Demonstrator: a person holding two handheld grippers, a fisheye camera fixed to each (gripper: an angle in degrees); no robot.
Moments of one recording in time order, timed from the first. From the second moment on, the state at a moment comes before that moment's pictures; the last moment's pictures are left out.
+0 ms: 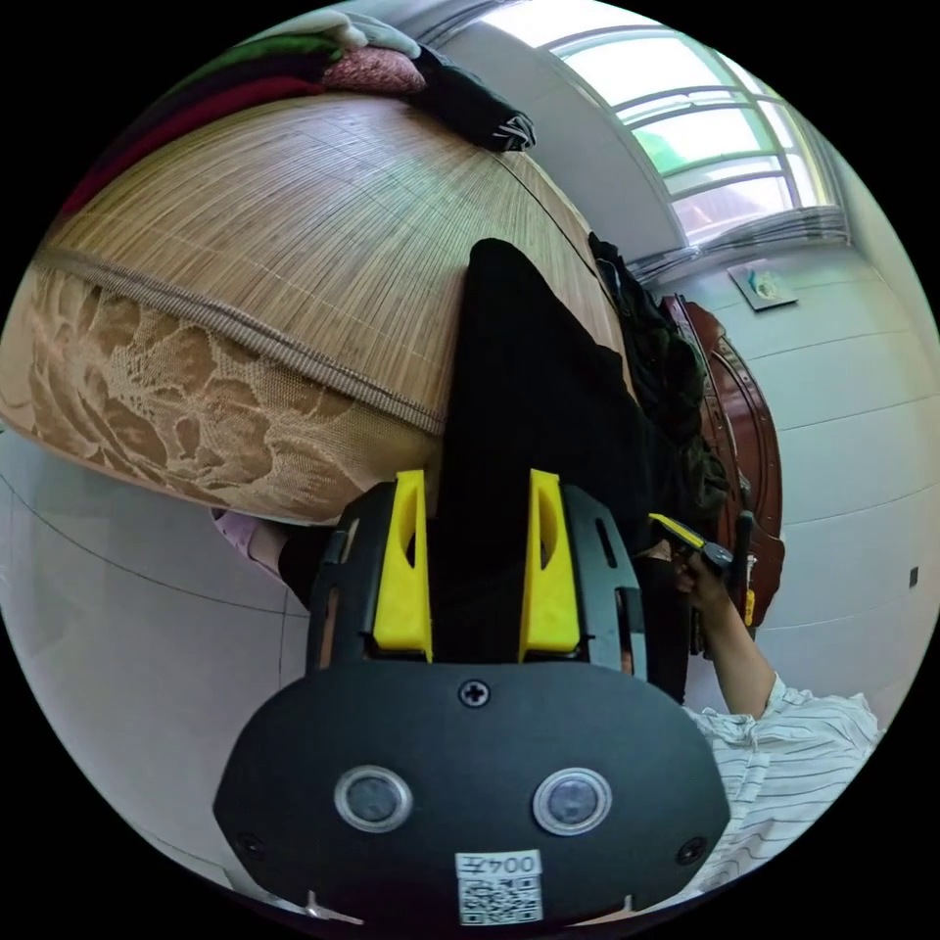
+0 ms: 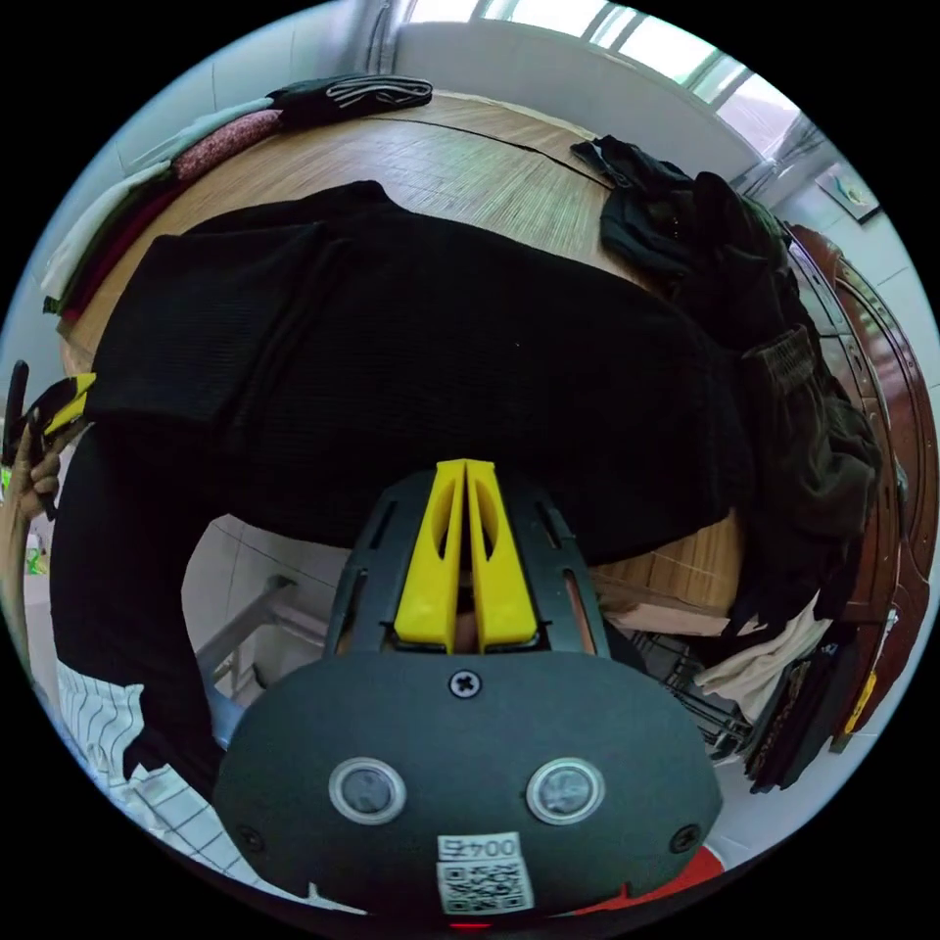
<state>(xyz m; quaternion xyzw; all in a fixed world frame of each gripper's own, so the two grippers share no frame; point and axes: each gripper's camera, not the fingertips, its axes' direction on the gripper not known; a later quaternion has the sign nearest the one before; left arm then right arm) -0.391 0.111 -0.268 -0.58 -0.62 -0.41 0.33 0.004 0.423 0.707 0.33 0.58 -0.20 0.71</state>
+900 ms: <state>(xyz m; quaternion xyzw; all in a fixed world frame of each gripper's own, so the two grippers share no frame) -0.269 0.034 -0.465 -0.57 -0.58 -0.36 0.46 0.019 0.521 0.729 0.43 0.37 -0.25 0.78</state>
